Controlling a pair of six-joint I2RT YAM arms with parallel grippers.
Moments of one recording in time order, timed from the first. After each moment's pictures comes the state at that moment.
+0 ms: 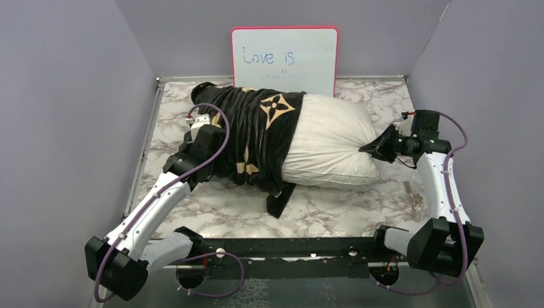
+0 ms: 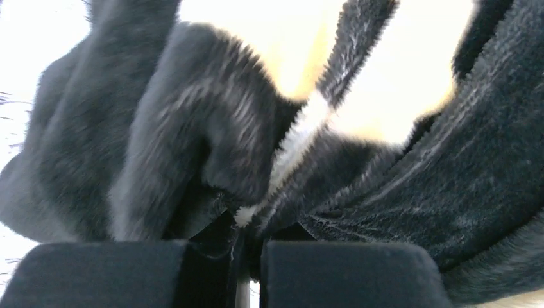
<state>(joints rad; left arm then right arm) -0.50 1.06 0.93 -0.74 -0.46 -0.55 -0.23 1.18 1.00 -0.77 -0.57 0.48</state>
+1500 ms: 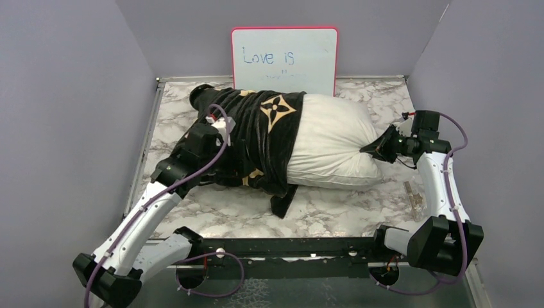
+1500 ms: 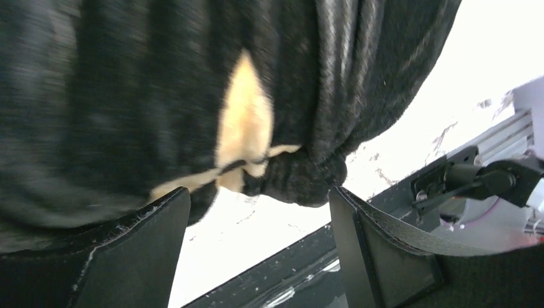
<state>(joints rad) -0.43 0.92 1.01 -0.76 0.24 -0.43 -0.24 1.19 1.00 -0.76 -0.57 0.47</state>
